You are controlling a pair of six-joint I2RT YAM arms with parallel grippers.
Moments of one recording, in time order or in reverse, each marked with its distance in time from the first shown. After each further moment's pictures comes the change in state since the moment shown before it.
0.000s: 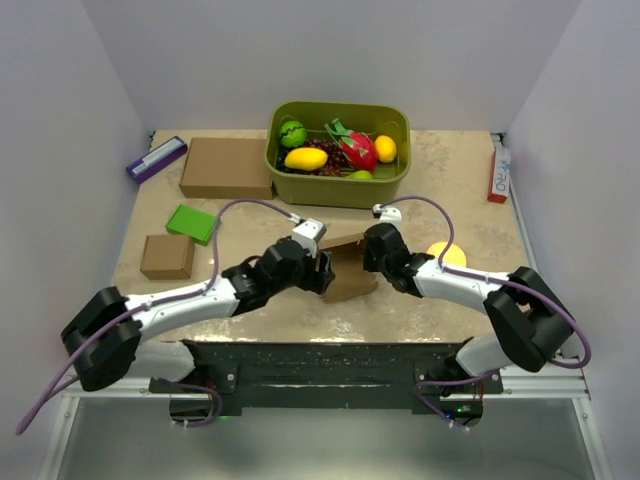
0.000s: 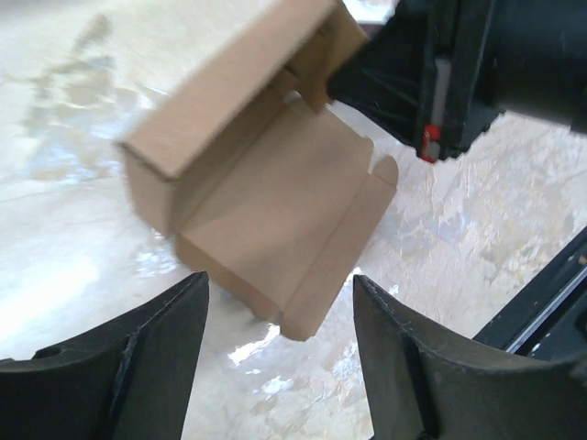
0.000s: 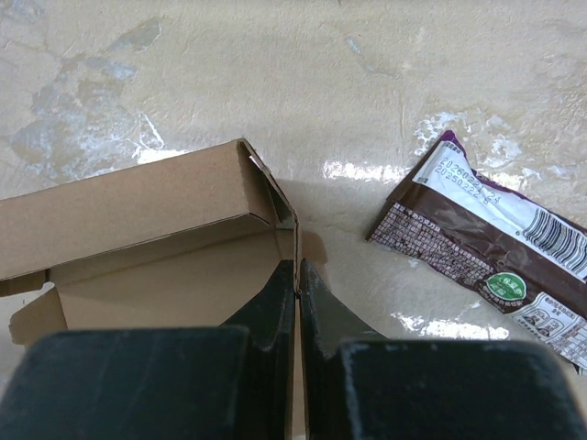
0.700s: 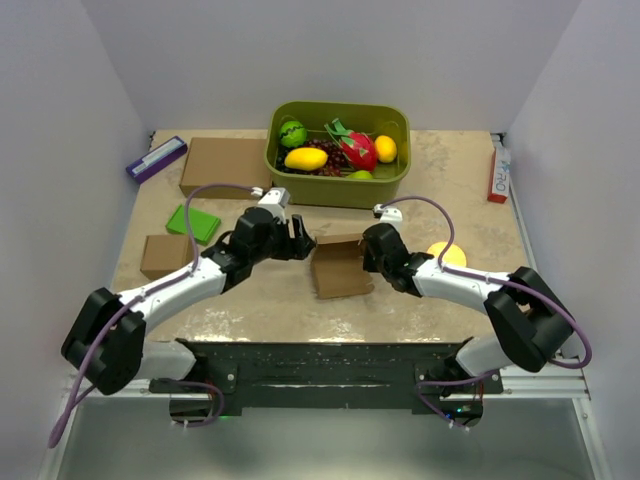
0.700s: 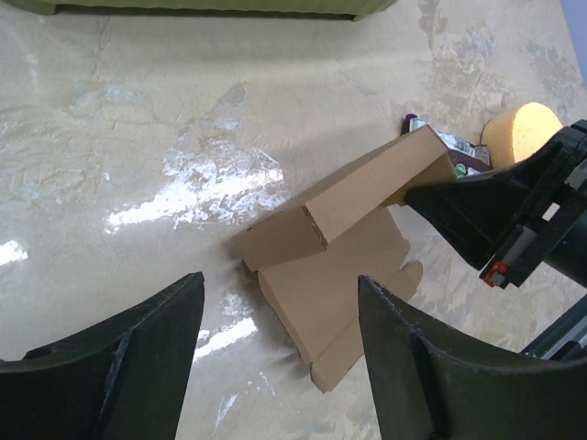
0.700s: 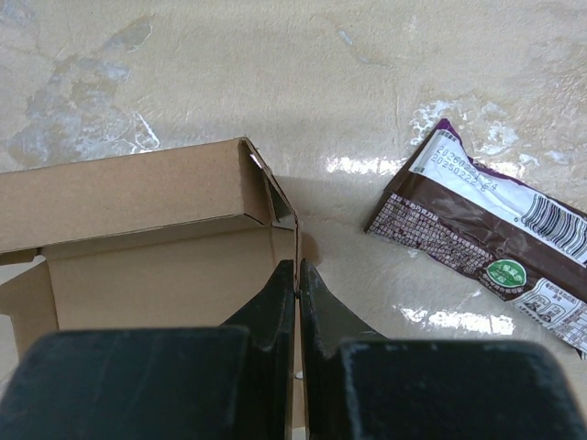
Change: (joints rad) left arm 0.323 -0.041 0.038 -0.038 0.179 -0.110; right arm 0.008 0.000 0.013 -0.038 0.019 0.041
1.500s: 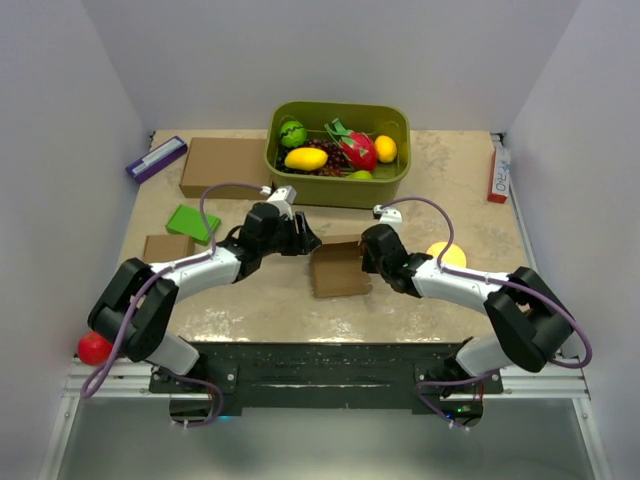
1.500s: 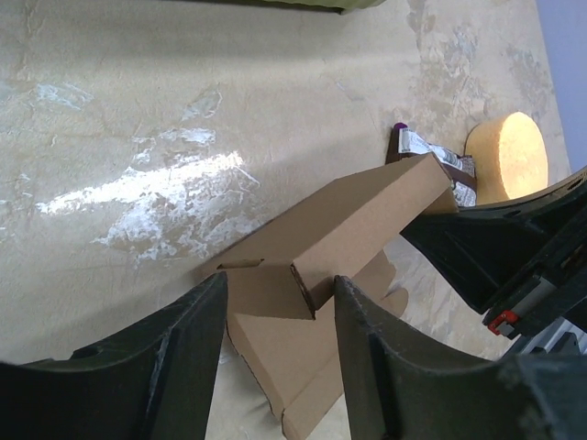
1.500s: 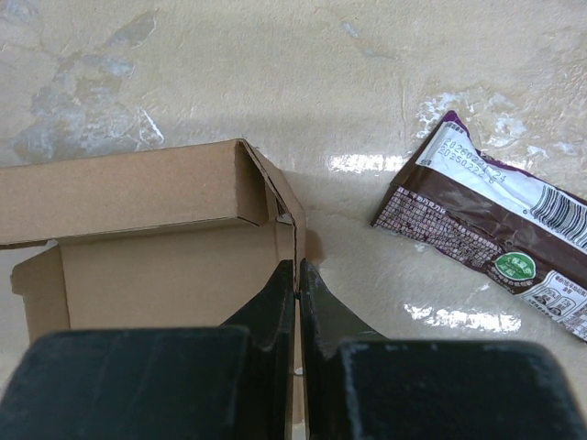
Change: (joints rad) left arm 0.047 0.214 0.022 0.188 0.136 -0.069; right arm 0.013 0.000 0.001 -0.007 0.006 0.023
